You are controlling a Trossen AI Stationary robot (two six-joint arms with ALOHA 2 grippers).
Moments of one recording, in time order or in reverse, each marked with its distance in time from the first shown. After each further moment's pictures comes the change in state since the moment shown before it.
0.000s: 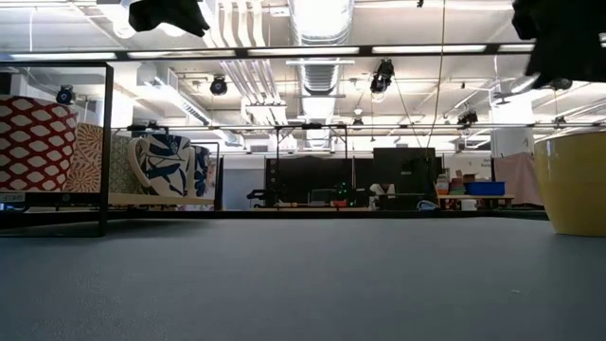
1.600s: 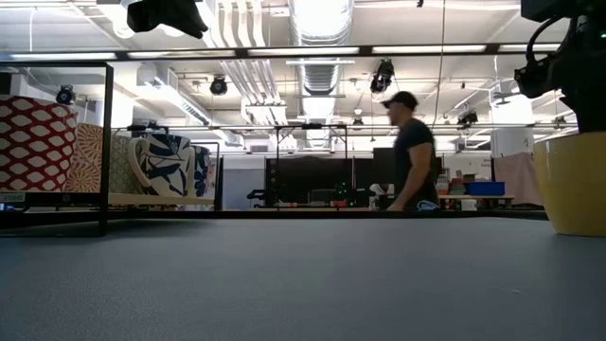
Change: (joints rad) left arm 0.000 0.000 0.000 -0.017 0.002 -0.010; right arm -0.001 0.299 -0.122 -0.147 -0.128 -0.057
